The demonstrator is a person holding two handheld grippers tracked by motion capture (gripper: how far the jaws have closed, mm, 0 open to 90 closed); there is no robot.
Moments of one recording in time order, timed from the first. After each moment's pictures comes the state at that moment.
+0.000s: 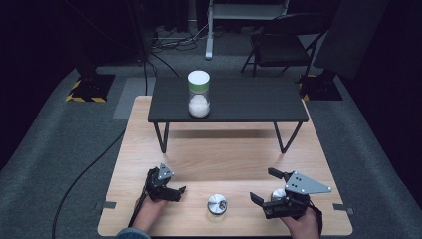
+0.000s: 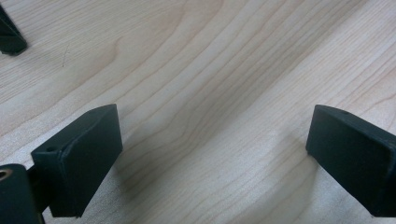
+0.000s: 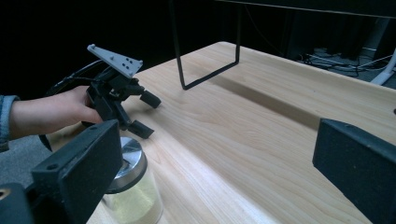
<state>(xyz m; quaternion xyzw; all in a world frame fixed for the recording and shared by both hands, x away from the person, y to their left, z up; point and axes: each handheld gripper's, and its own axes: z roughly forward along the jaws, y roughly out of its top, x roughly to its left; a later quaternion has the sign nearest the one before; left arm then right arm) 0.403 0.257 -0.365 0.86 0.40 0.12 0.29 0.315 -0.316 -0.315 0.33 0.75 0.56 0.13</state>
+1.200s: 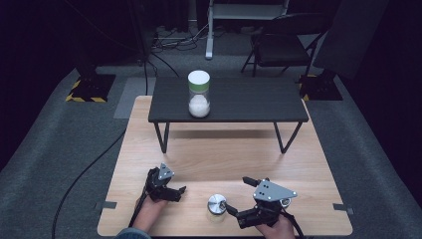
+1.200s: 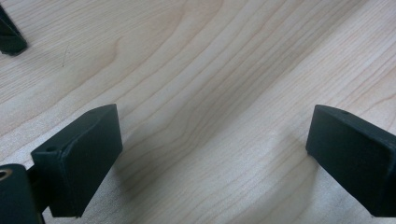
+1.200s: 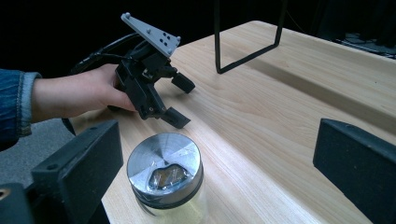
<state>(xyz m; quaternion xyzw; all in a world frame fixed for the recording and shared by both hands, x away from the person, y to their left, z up) 0.403 0.257 -0.365 0.86 0.40 0.12 0.29 0.316 -0.256 -0.320 0.30 0.78 0.53 0.10</state>
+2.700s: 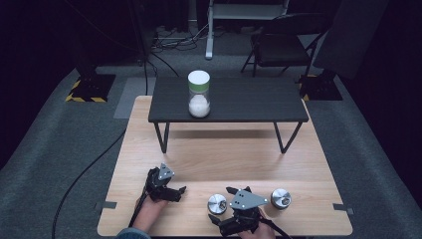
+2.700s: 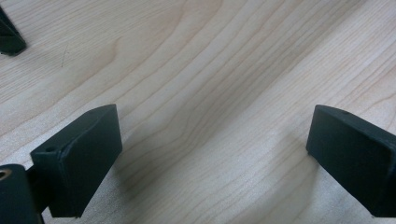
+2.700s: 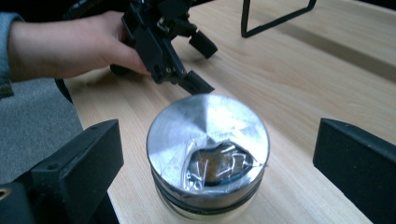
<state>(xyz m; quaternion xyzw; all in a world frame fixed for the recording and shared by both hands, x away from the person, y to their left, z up) 0.403 0.257 -0.365 0.86 0.40 0.12 0.29 0.317 -0.208 -0.347 0.28 0.82 0.49 0.09</state>
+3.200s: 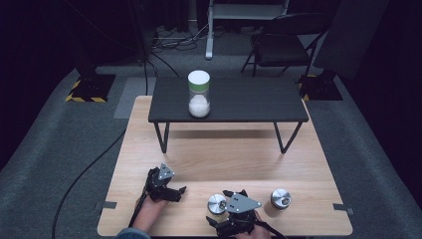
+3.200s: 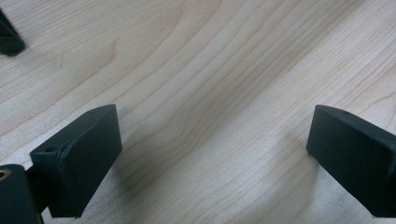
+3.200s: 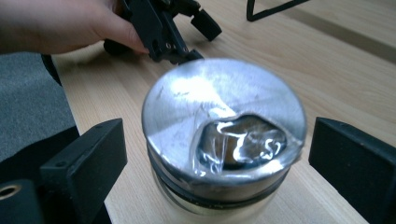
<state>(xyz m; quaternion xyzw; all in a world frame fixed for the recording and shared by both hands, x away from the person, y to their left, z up) 0.403 0.257 -0.366 0.86 0.40 0.12 0.30 0.314 -0.196 -0.365 0.28 0.83 0.48 0.09</state>
